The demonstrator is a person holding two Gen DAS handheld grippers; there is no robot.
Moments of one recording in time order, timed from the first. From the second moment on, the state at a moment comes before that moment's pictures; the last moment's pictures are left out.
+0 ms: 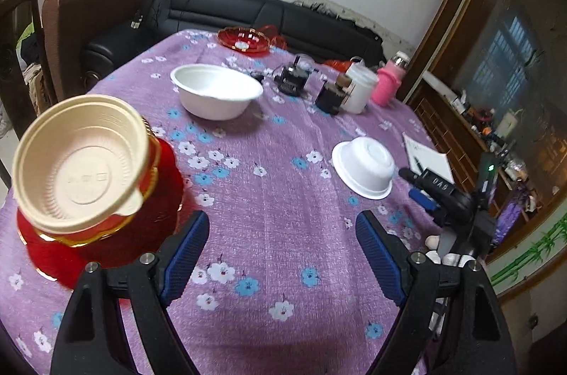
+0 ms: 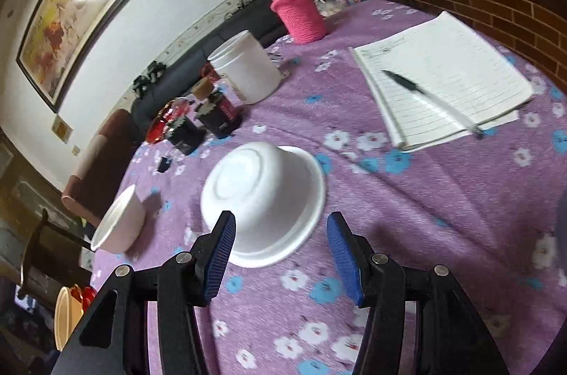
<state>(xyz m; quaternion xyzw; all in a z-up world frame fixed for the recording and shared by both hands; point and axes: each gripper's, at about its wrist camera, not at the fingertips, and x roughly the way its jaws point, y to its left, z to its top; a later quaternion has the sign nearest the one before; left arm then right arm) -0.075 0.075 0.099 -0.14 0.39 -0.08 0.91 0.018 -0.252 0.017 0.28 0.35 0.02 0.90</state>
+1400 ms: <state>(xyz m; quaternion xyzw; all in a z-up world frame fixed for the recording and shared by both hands) -0.010 0.179 0.142 -0.20 0.39 -0.08 0.90 0.169 -0.051 0.010 0.29 0.44 0.19 0.83</state>
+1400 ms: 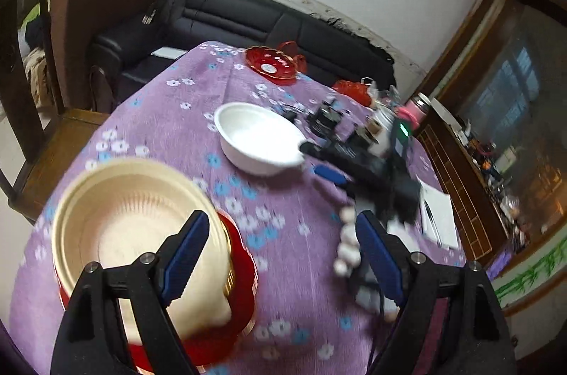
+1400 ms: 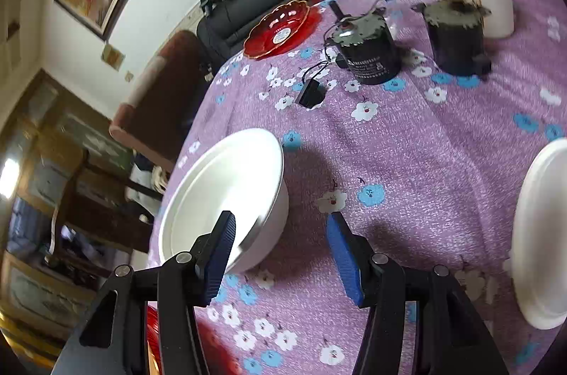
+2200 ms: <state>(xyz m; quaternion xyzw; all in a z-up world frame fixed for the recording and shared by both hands) 0.238 0.190 0.055 -0.18 0.56 0.03 0.81 0.192 -0.031 -0.015 0.32 0.43 0.23 0.81</state>
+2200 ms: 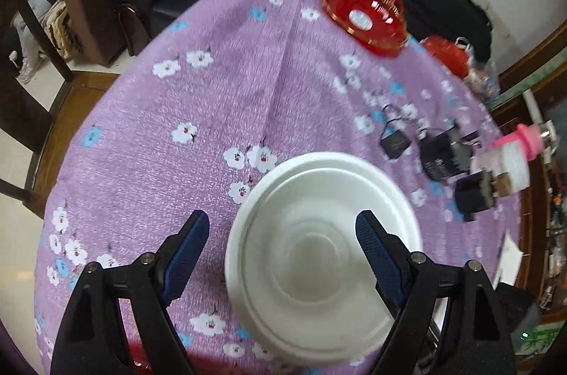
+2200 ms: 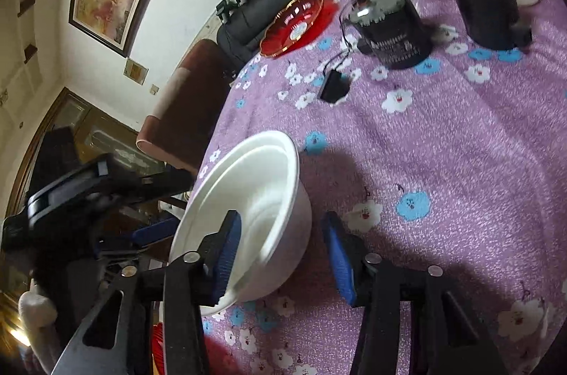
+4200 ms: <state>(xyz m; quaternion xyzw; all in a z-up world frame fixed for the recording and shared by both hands) -0.041 0.301 0.112 -0.24 0.44 0.05 0.86 0.006 0.096 0.071 0.09 0.45 0.28 0.85</state>
